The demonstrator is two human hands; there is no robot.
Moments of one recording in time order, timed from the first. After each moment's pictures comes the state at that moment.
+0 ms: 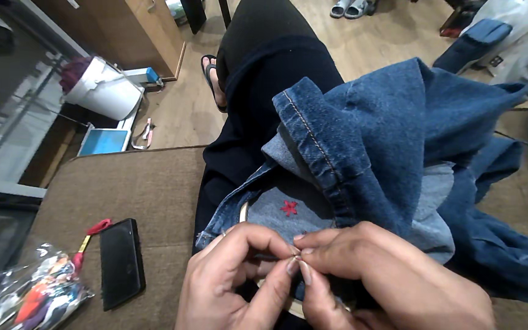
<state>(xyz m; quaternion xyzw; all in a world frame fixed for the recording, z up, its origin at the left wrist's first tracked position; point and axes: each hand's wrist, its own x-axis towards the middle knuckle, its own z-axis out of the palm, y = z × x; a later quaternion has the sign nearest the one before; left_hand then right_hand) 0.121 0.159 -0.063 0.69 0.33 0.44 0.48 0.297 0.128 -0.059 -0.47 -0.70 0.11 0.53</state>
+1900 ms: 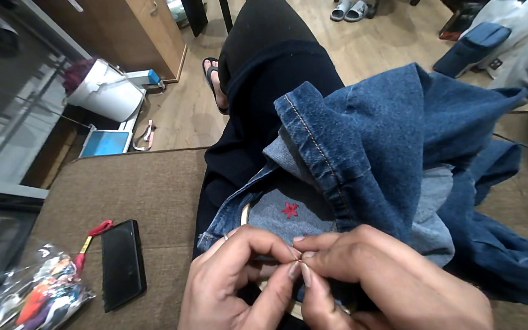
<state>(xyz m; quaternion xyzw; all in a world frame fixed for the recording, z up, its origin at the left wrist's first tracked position) 0.120 0.159 -0.064 0.69 0.32 0.44 0.48 0.298 0.129 -0.058 -0.47 -0.70 0.11 0.53</state>
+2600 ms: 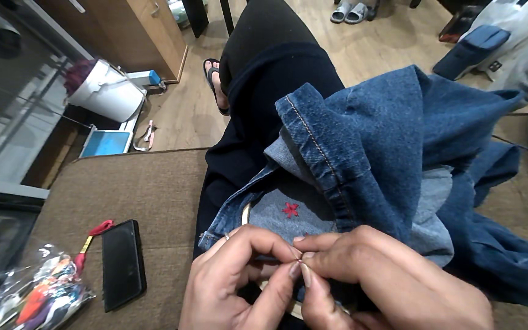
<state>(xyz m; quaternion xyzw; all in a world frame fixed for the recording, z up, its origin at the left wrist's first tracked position) 0.120 0.159 -0.064 0.69 0.32 0.44 0.48 0.298 0.129 -0.056 -0.47 -0.71 0.10 0.52</state>
